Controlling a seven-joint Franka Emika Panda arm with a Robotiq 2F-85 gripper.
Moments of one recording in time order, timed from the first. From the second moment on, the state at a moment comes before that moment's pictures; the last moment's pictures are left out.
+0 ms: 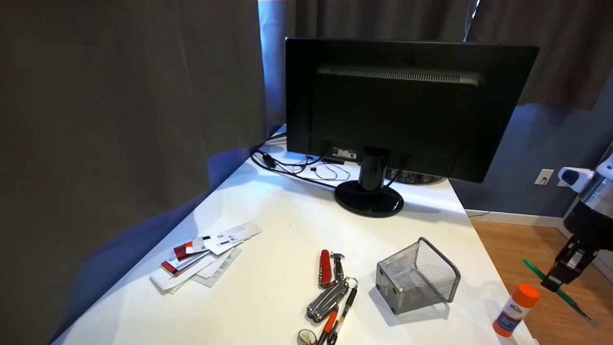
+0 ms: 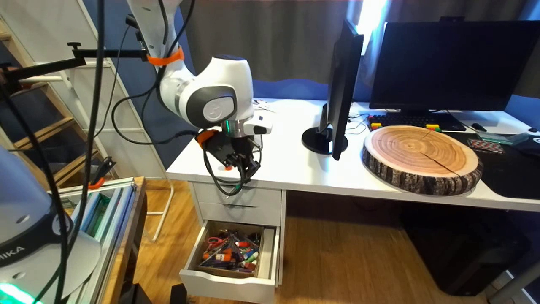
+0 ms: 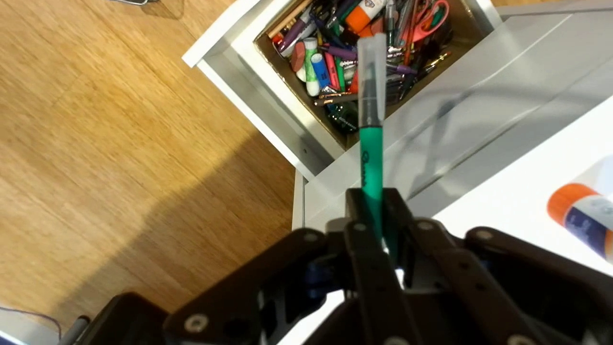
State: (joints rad) arm 0.46 0.37 0.00 -2.59 -0.04 3.03 0.05
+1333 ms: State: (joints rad) arm 0.32 0.53 0.18 -2.27 -0.05 2.85 -0.05
